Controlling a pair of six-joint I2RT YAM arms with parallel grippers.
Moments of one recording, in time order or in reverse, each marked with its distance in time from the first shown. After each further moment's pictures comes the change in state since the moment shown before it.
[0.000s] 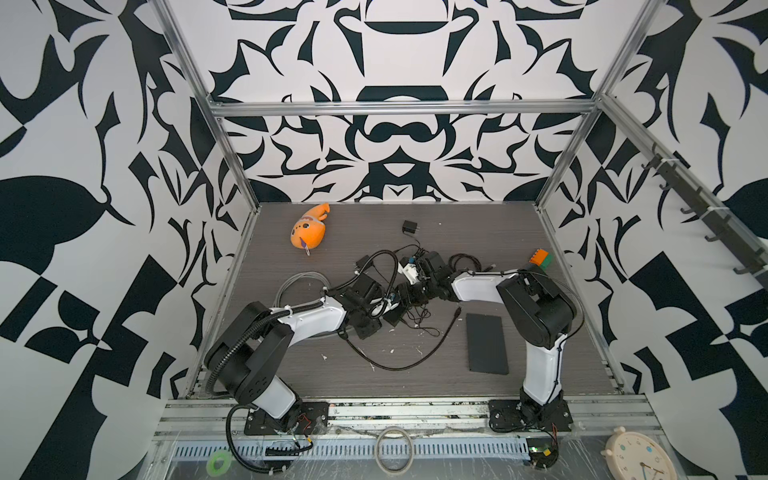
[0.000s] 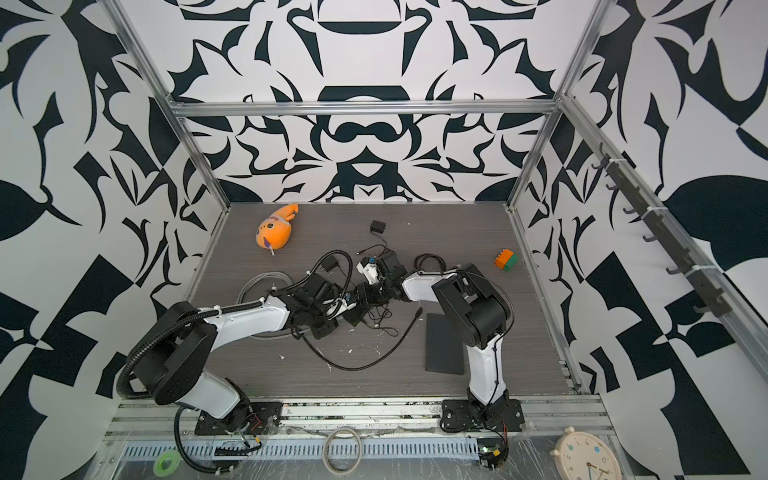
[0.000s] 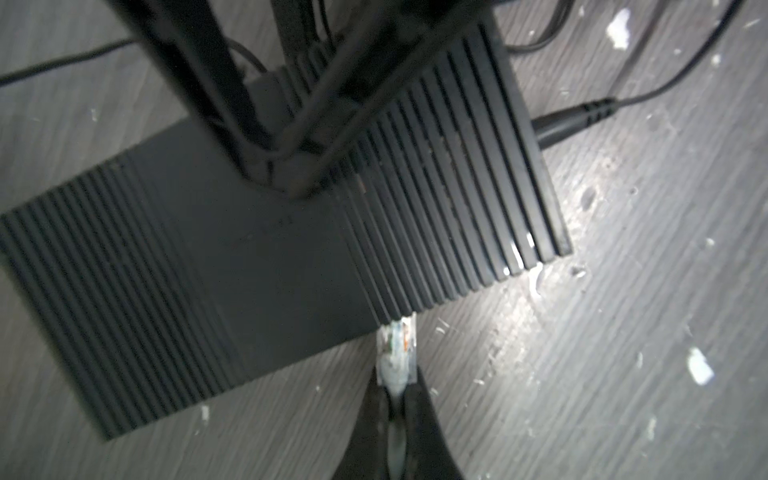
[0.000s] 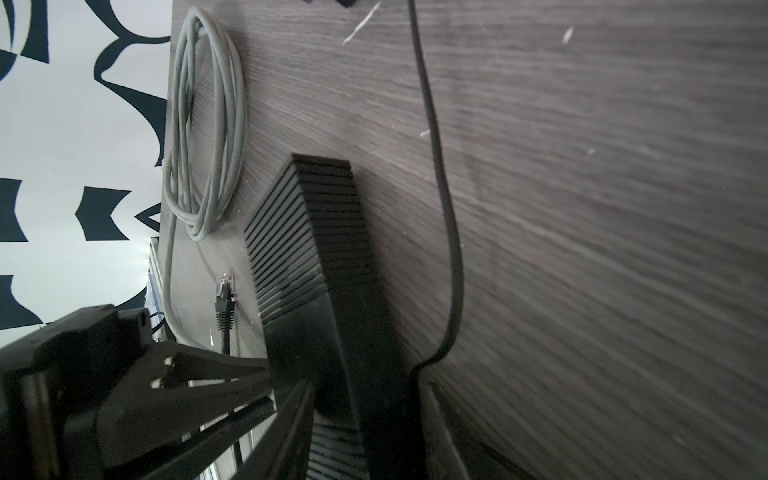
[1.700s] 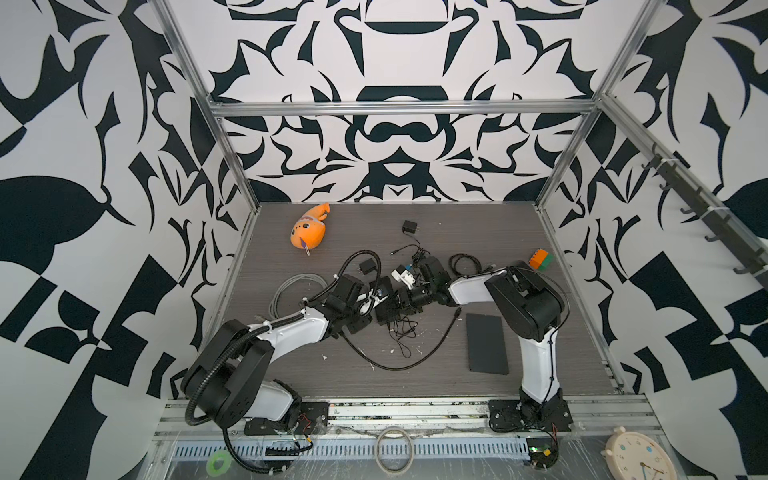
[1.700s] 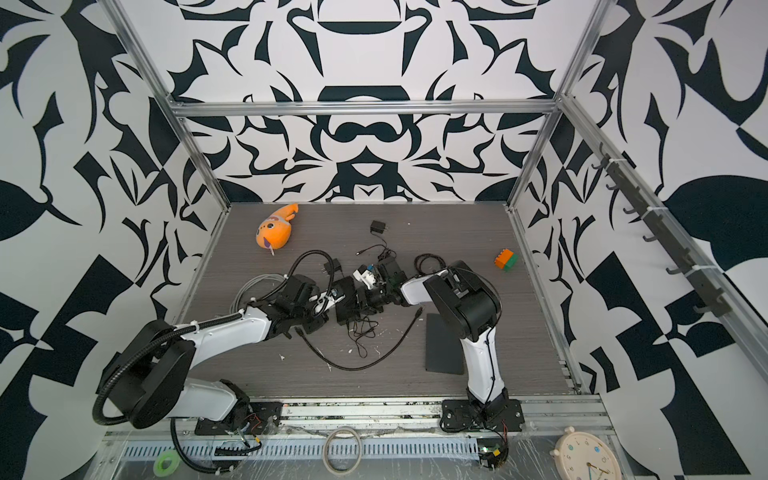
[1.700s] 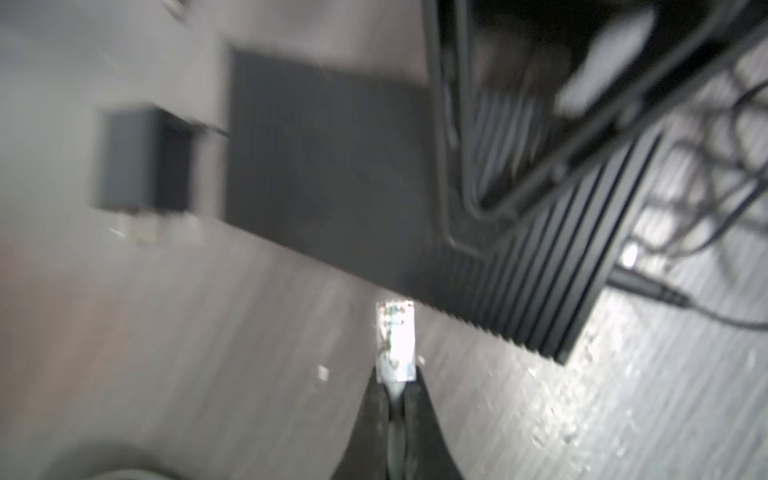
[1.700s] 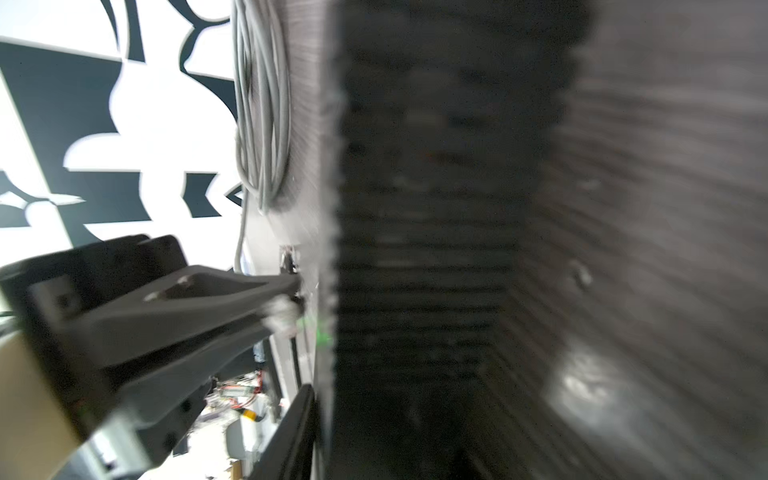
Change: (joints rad) left arm 0.082 -0.169 -0.161 0.260 -0.020 0.093; right arm -0.015 0.093 -0.042 0.211 -0.275 0.213
